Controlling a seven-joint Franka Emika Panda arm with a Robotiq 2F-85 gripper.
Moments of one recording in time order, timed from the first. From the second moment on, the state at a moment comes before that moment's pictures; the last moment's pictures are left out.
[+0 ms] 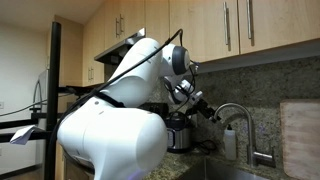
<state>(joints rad) 0.41 0.60 0.07 -1.36 -0.86 1.64 2.09</state>
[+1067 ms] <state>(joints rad) 0.39 0.46 0.08 -1.62 -0.86 1.74 2.23</state>
